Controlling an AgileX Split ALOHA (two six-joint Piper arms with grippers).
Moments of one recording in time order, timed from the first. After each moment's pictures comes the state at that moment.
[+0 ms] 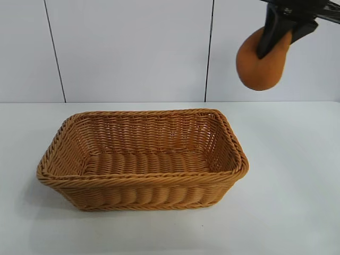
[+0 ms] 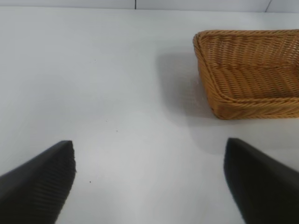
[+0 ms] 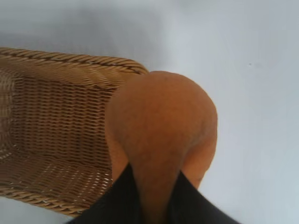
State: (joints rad) left arm 0.00 0.00 -0.50 -0.07 1.07 0.01; right arm 0.35 1.73 -1.52 0.18 1.03 0.01
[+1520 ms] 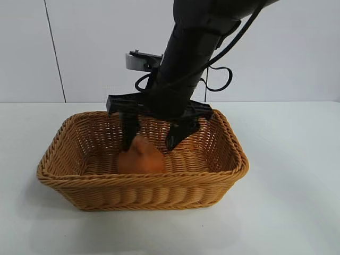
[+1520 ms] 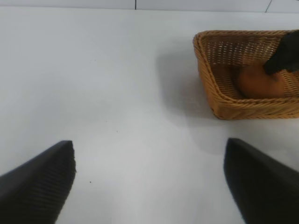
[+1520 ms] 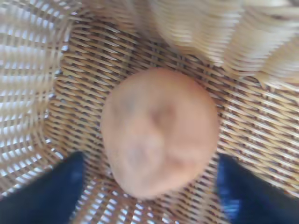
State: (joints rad) left arm 0.00 0.00 -0.50 -0.07 1.06 0.01; right arm 0.66 2.09 -1.55 0.20 0.78 0.06
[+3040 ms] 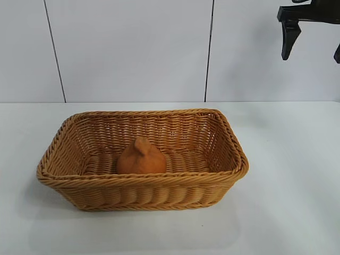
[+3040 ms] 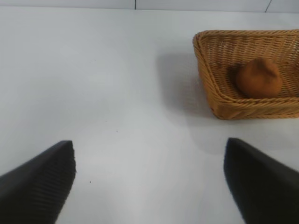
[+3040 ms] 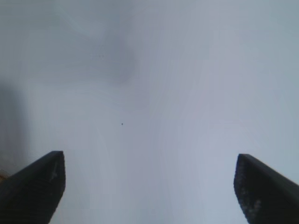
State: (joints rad) left arm 0.00 0.00 -0.50 -0.07 1.06 0.01; right arm 0.06 2.08 -1.97 -0.05 1.21 0.07
